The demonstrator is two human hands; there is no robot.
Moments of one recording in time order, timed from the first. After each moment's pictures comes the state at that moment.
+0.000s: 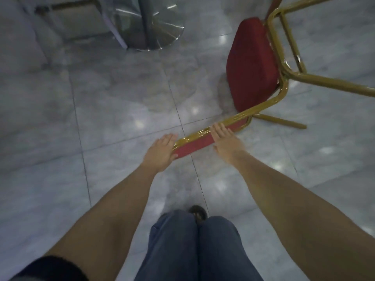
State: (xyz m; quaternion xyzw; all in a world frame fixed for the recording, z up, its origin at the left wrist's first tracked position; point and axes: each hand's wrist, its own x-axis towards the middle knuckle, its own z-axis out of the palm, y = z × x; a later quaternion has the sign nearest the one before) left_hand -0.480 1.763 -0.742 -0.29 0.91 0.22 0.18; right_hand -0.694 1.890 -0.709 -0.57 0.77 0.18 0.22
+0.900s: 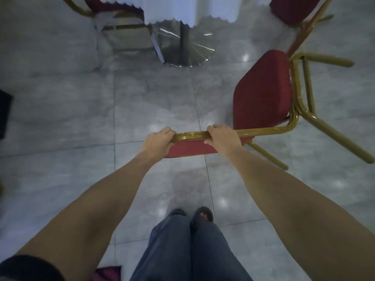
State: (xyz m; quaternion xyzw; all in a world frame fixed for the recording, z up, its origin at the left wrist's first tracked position) left_hand -0.396 1.729 -0.598 -0.39 0.90 0.20 0.06; right_hand -0.610 1.820 -0.575 -0.63 0.76 0.08 0.14
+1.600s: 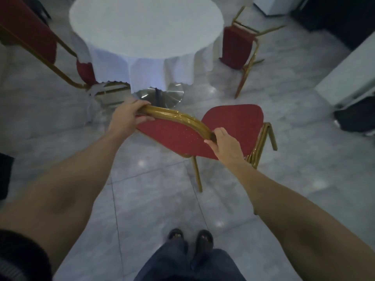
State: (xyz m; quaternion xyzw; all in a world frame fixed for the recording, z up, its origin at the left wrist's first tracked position) left_hand -0.397 1.649 -0.299 -0.33 0.91 0.20 -0.17; right_hand -0.609 1.898 -0.323 -0.50 0.85 -0.15 0.08
